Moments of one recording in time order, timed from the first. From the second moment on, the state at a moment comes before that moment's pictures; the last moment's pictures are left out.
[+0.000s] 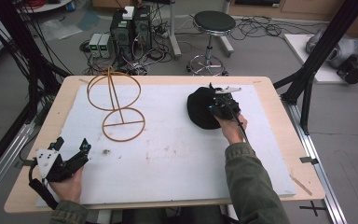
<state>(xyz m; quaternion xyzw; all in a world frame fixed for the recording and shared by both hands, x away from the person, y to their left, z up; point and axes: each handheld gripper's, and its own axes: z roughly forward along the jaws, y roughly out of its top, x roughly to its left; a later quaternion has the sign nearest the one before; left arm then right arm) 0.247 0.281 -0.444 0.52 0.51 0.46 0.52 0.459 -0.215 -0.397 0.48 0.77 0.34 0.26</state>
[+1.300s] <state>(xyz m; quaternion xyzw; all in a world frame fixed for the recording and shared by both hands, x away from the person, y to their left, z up) 0.249 0.282 -0.445 0.52 0.51 0.44 0.52 0.432 -0.218 -0.363 0.44 0.73 0.45 0.26</state>
